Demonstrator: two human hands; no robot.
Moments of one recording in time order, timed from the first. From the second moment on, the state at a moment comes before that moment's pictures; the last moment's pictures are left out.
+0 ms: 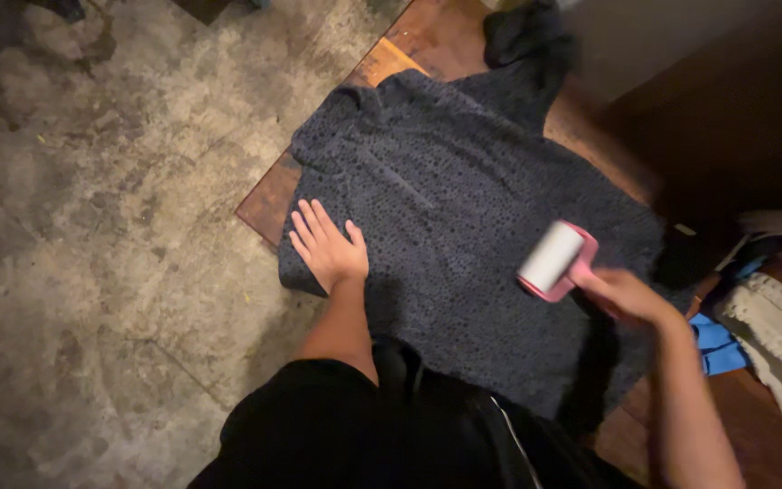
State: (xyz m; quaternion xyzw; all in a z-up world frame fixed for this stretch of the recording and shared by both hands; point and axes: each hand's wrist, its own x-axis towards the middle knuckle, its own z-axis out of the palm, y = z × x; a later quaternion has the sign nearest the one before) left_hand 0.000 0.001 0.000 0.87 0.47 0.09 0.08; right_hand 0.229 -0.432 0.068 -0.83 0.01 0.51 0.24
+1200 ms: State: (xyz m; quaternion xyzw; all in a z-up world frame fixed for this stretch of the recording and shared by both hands) left_hand -0.062 0.037 -0.033 0.85 0.43 0.17 0.25; right_hand 0.190 -0.311 0.034 -0.80 -0.32 0.50 0.11
